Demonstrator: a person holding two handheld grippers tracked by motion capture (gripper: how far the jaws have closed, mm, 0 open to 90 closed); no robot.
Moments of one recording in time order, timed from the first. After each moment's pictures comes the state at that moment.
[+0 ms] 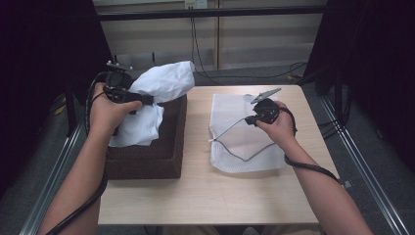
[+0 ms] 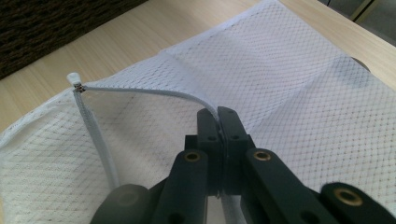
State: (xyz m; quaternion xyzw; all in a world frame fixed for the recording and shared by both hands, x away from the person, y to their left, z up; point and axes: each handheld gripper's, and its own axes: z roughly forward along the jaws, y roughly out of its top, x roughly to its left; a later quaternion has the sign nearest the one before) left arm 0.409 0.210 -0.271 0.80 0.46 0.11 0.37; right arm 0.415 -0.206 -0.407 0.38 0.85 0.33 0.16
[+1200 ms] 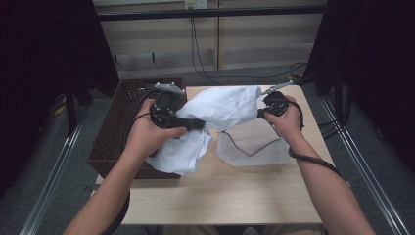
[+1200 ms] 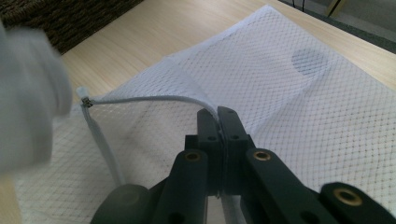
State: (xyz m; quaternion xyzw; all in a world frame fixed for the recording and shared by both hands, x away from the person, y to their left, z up) left arm 0.340 0.107 -0.283 0.85 0.30 0.02 0.43; right arm 0.429 -0.233 -0.400 0.43 0.82 0.34 0.16
